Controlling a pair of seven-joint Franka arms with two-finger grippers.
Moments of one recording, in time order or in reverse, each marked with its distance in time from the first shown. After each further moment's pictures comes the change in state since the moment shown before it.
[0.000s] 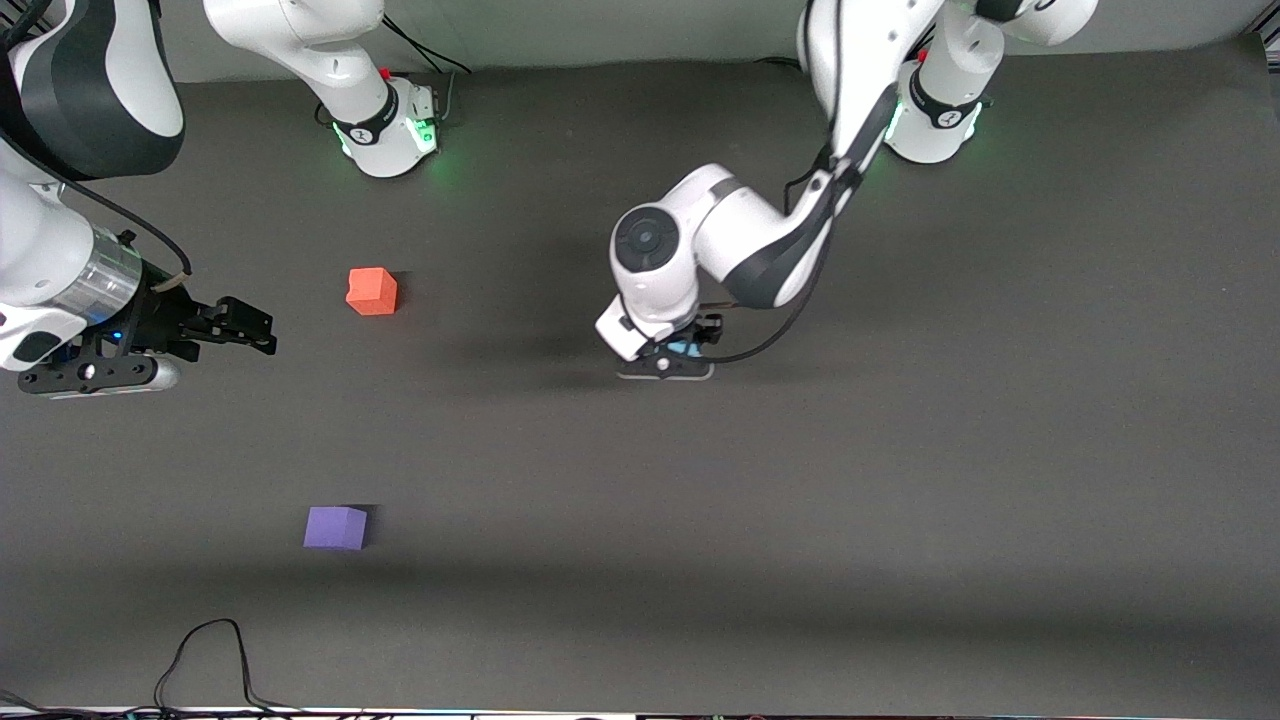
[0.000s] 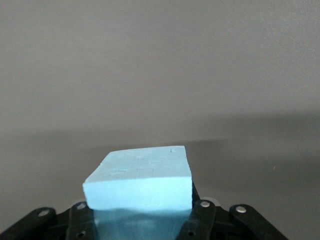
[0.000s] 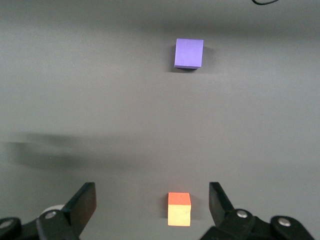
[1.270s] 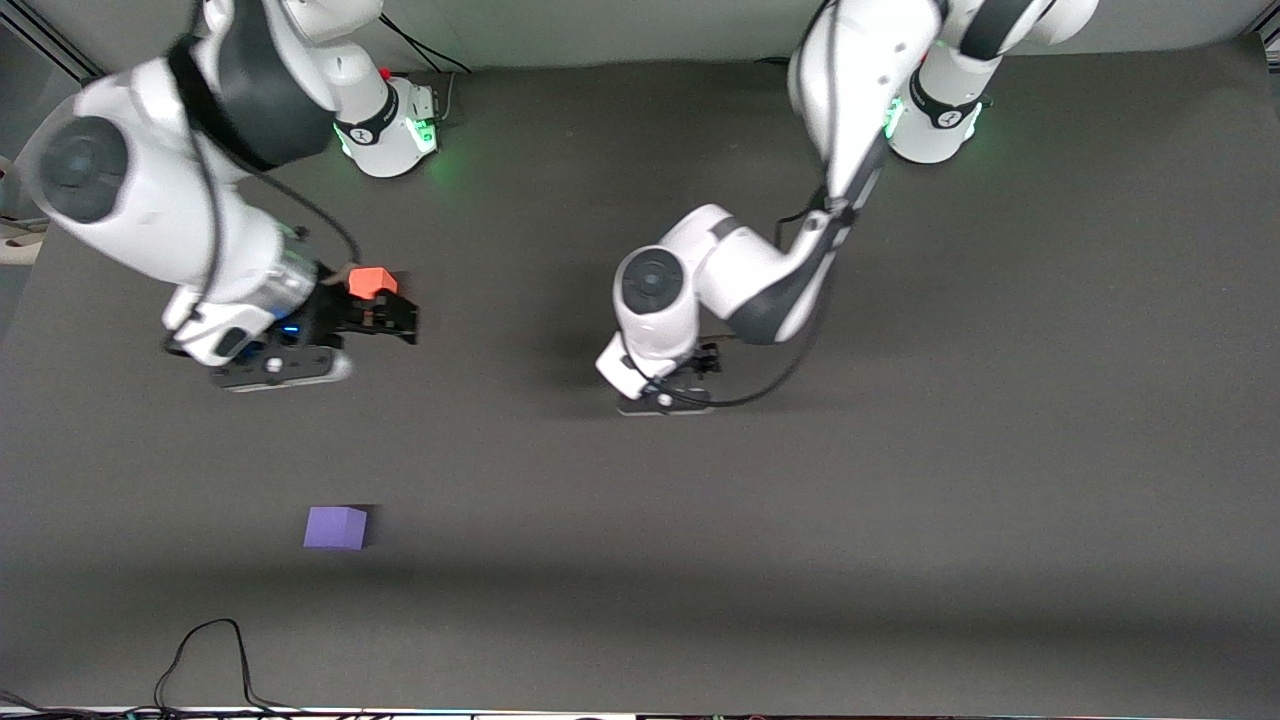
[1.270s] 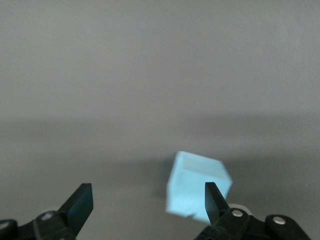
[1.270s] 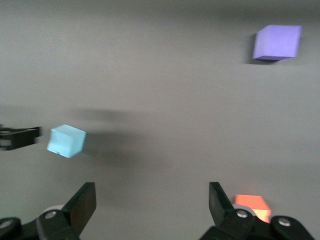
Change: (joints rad) left arm 0.113 -0.020 0.020 0.104 -0.073 -0.112 0.116; right arm 0.272 0.099 0.008 0.042 0.074 0.066 0.279
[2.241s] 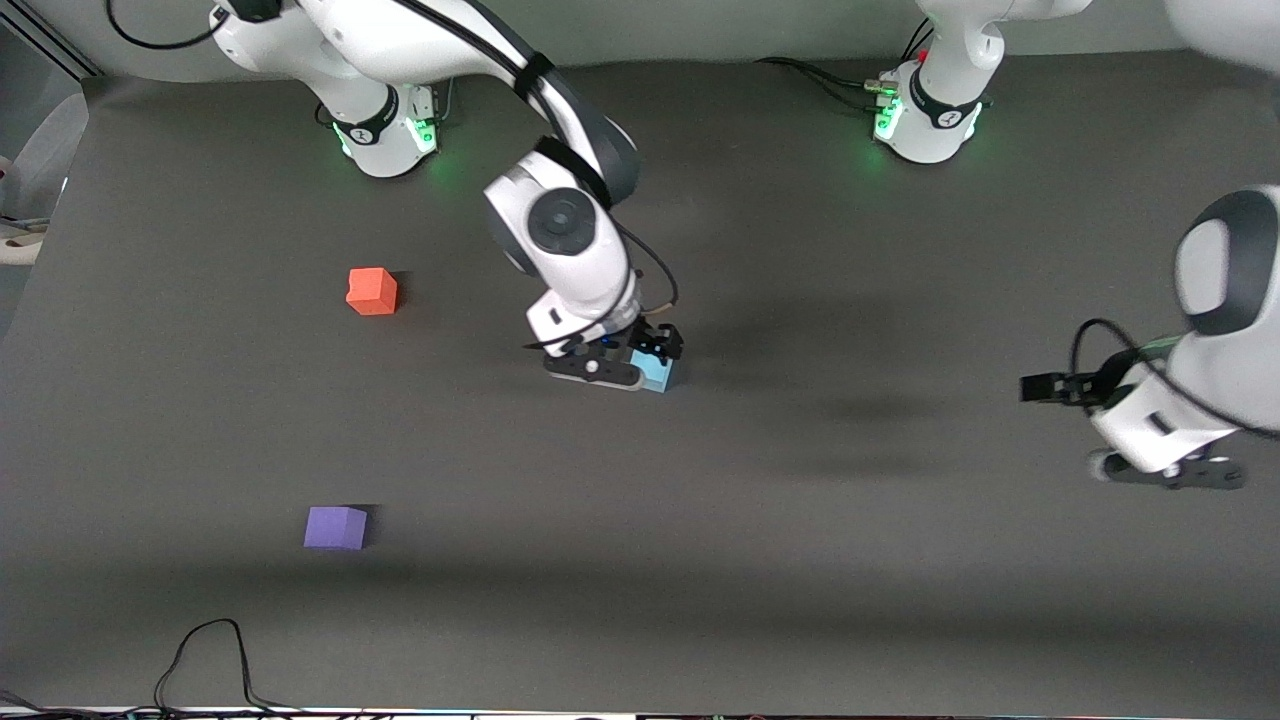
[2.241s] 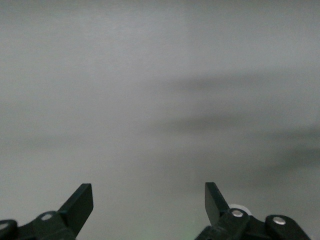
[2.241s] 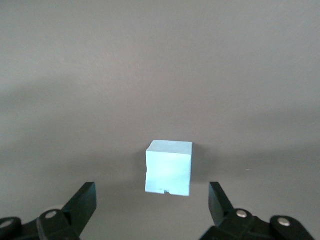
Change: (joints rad) left arm 0.635 -0.307 0.013 -0.016 0.060 -0.414 0.710; right arm 0.390 0.419 -0.001 0.059 -0.021 0.453 0.650
